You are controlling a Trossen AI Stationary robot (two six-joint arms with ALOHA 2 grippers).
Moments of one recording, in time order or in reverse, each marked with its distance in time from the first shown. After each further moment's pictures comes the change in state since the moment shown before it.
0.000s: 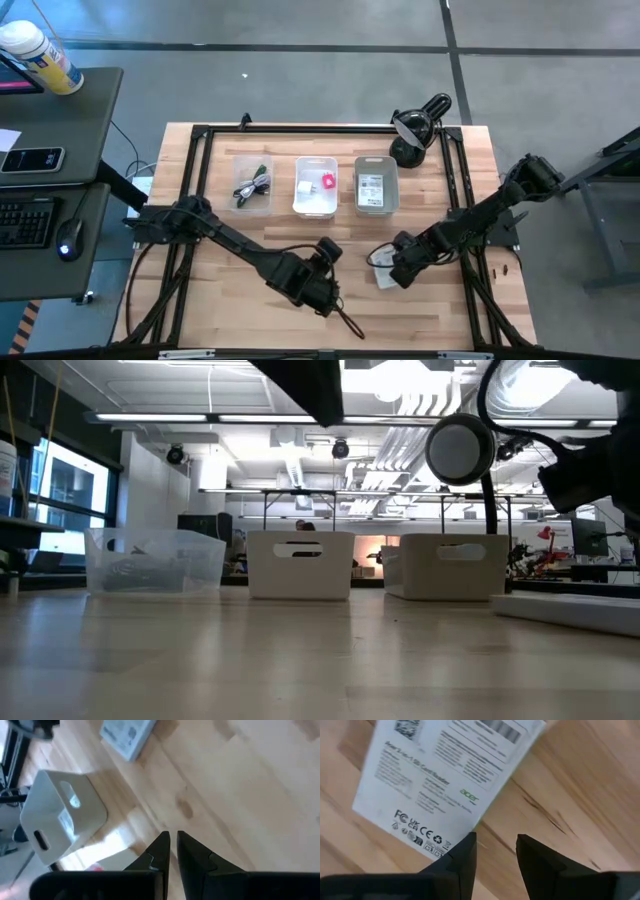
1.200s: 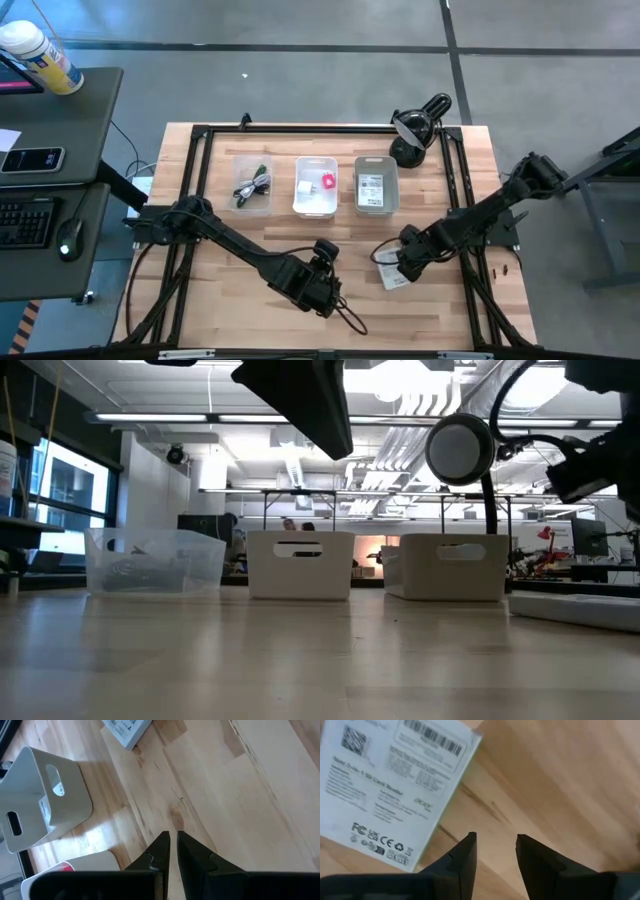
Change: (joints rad) left arm 0.000 0.001 -0.100 0.138 -0.005 -0.179; right arm -0.009 -0.040 0.024 -0.229 0.040 -0.045
